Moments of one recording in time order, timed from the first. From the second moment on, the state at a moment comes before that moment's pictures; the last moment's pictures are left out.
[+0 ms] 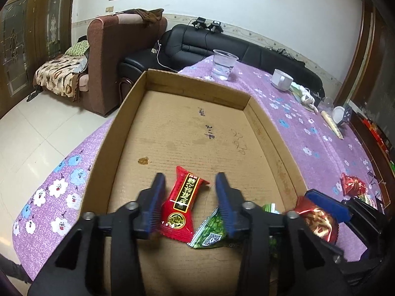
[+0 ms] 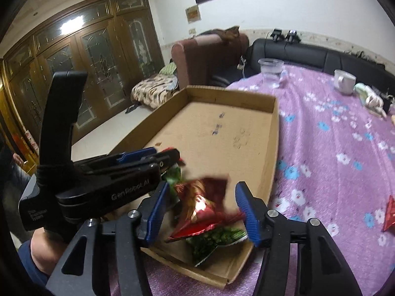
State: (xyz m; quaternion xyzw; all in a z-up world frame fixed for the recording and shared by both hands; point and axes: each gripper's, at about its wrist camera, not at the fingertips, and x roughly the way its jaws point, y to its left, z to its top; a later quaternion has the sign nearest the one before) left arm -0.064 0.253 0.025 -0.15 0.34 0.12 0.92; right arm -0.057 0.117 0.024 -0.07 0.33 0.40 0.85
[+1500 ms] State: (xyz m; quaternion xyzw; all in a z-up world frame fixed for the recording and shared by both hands) left arm -0.072 0.246 0.033 -0.13 0.32 0.12 0.93; right arm -0.015 0.064 0.030 0.05 0.35 0.34 0.87
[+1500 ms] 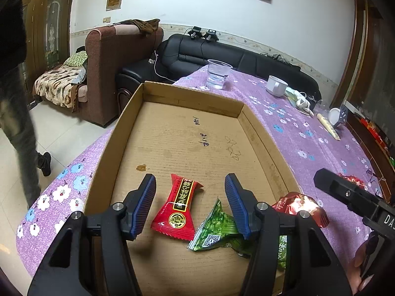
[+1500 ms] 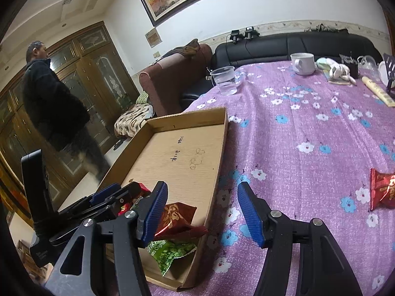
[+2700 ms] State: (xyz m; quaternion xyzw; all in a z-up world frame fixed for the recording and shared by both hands) left arm 0.040 0.022 0.076 -0.10 0.43 -0.15 0.89; right arm 0.086 -0.217 0.047 0.27 0.41 0.17 0.86
